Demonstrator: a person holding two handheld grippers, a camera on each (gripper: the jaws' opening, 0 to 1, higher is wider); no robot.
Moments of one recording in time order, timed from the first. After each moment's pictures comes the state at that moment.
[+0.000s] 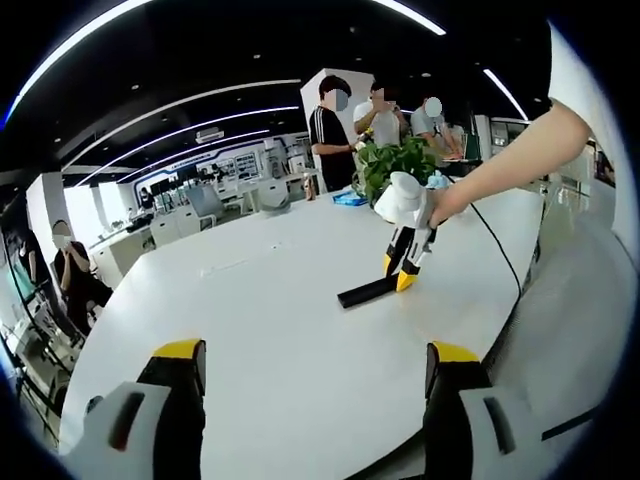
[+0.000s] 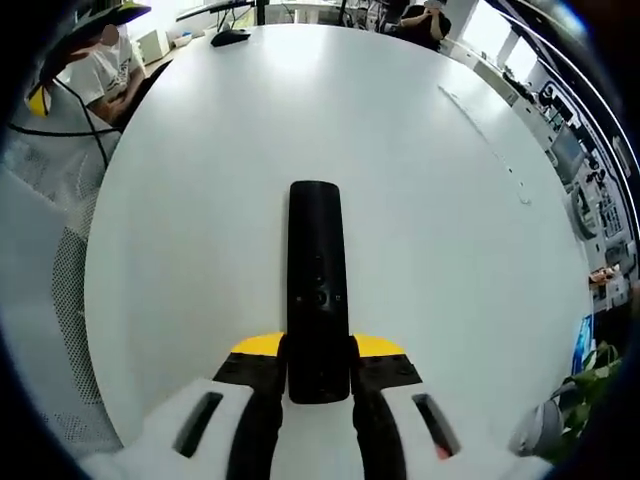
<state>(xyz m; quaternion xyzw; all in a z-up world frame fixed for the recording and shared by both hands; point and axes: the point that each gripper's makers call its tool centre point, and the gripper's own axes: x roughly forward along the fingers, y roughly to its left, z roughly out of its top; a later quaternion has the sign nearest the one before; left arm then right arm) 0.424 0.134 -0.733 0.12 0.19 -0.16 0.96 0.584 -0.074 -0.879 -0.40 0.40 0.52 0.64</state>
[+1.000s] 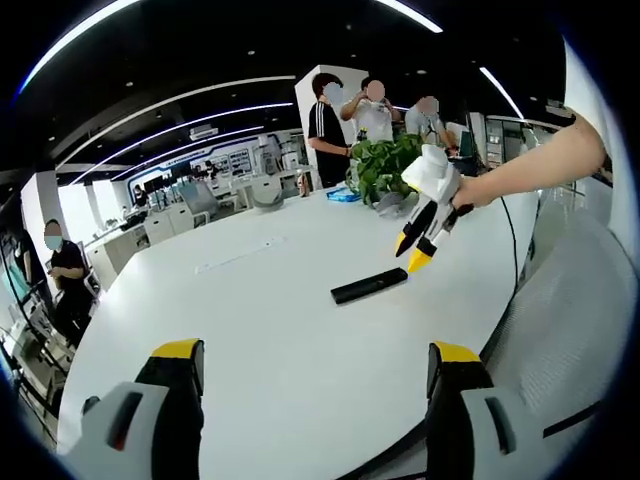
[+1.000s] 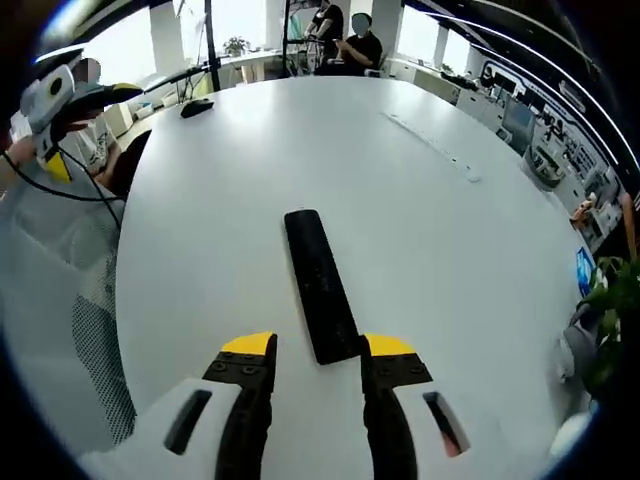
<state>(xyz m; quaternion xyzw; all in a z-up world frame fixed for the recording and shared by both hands) 0.422 0.130 -0.735 0.12 0.19 -0.17 0.96 0.554 -0.103 -0.829 -0.27 0.36 0.48 0.75</state>
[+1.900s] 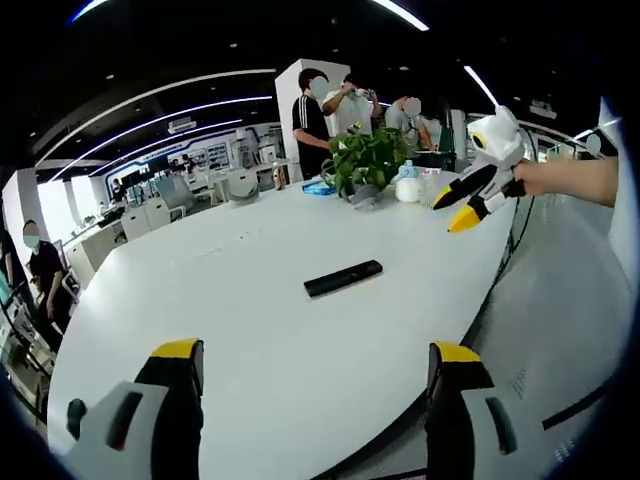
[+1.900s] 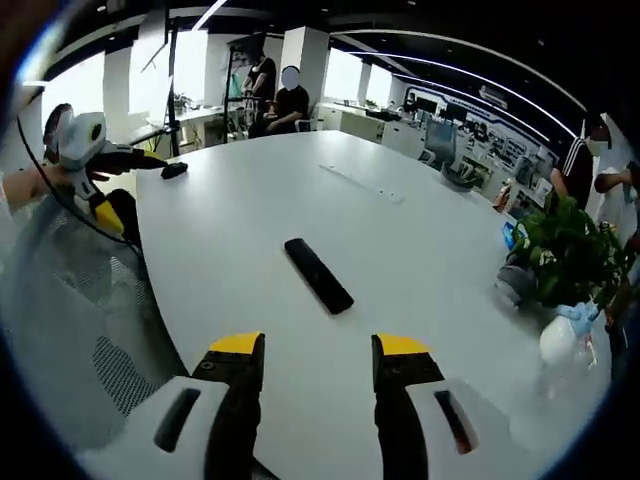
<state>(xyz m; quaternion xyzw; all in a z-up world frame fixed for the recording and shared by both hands) 0.413 0.112 -0.745 0.11 0.22 -0.22 0.95 0.465 -0.161 -0.750 -0.19 0.29 0.37 0.86</state>
